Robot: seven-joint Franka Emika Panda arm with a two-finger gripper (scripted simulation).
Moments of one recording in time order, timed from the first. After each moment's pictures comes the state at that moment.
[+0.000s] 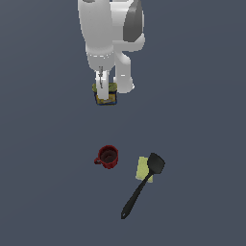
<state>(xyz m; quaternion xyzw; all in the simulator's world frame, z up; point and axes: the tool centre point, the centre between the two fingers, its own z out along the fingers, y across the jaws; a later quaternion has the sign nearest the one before) -0.125 -0.073 0.280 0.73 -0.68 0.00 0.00</state>
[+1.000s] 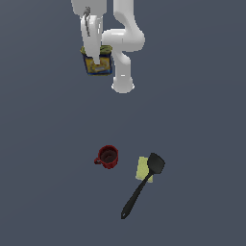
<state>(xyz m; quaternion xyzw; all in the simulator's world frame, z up) -0.140 -0.087 0.415 0.73 -0.68 0.00 0.00</state>
